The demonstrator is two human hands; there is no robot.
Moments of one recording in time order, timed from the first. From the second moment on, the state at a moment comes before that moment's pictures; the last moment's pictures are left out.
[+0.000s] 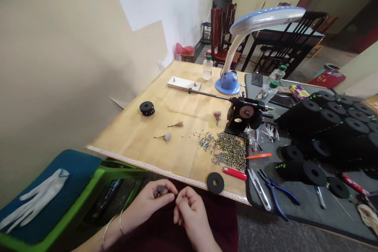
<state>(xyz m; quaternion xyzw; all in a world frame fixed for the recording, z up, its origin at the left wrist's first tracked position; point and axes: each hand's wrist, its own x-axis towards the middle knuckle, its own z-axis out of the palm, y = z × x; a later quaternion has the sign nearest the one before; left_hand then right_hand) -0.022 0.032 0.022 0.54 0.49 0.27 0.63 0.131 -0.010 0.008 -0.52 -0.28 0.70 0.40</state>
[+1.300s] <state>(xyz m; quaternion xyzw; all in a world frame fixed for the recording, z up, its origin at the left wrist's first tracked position) -0.014 0.025 0.014 0.39 0.48 0.26 0.74 0.131 -0.002 -0.003 -0.56 -0.29 0.64 0.44</state>
